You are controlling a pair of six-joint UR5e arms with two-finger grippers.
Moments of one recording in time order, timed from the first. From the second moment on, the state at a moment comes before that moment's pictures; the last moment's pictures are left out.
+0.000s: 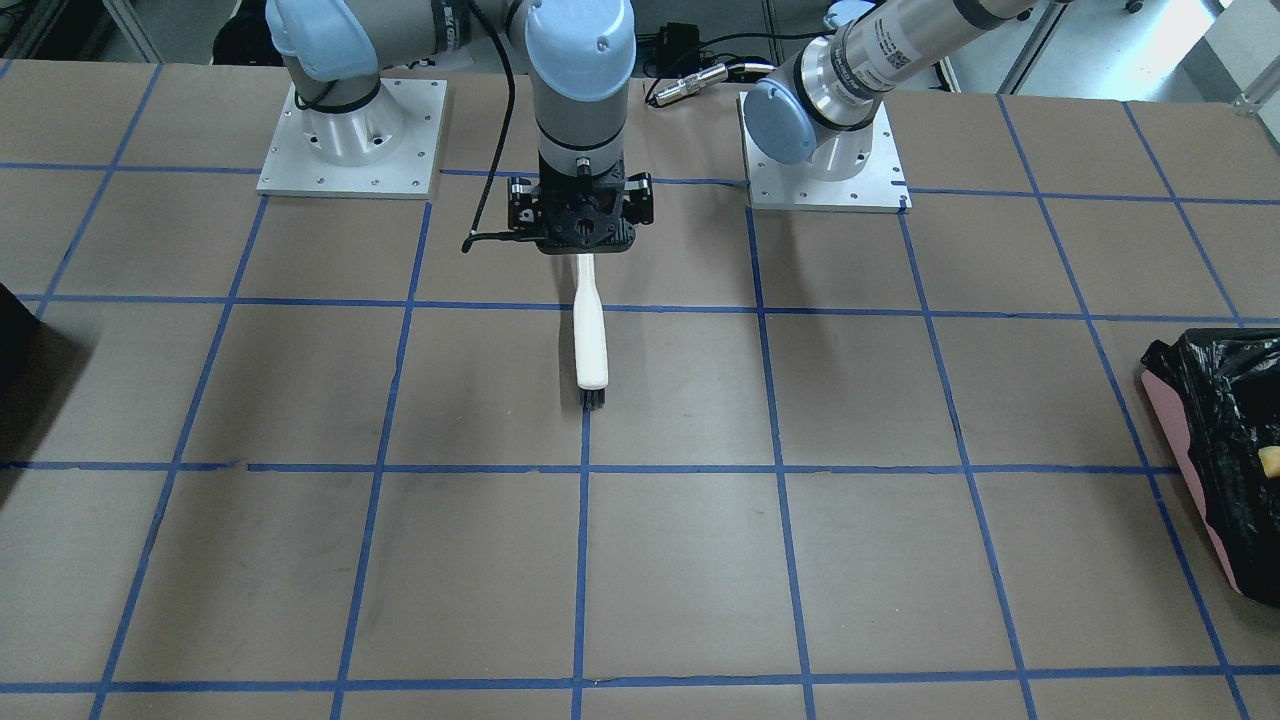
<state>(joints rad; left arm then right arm) -0.76 -2.11 -1.34 -0.33 2.04 2.56 2.04 -1.45 1.72 -1.68 -1.52 0.36</state>
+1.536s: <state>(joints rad) -1.32 -1.90 -1.42 -1.08 1.79 1.00 1.62 -1.52 1.44 -1.53 -1.62 -0.03</state>
